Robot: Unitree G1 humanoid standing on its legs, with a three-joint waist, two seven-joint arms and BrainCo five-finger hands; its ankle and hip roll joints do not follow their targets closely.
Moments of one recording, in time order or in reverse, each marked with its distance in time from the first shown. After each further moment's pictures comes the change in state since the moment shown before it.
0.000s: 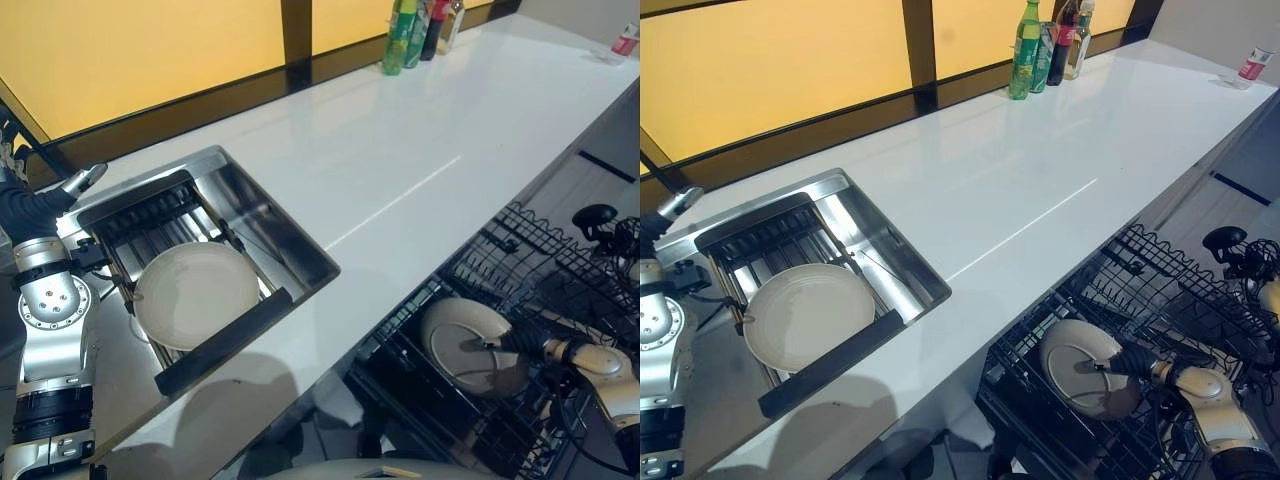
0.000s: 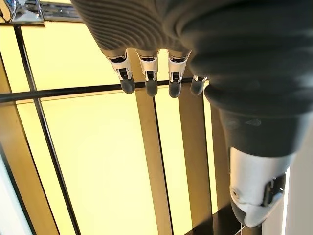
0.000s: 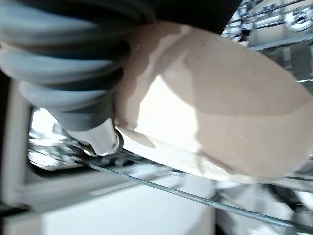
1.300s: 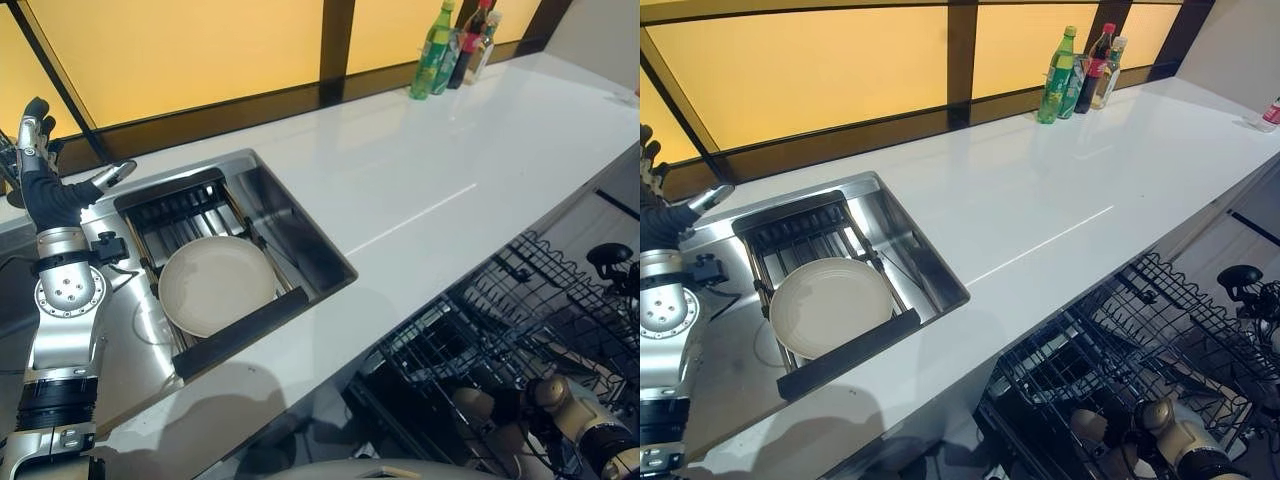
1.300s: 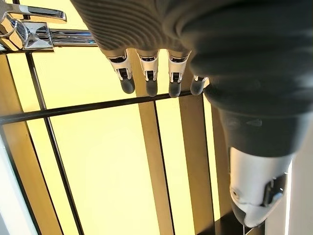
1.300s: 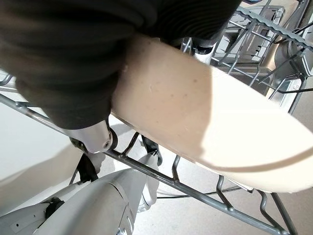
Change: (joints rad) left arm -0.036 0.034 -0.084 -0.003 -0.001 0.048 -0.019; right arm -0.075 0.084 0.310 0.283 -0.368 0.046 0.042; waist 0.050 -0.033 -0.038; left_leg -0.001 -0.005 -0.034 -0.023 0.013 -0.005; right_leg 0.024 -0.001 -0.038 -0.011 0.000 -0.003
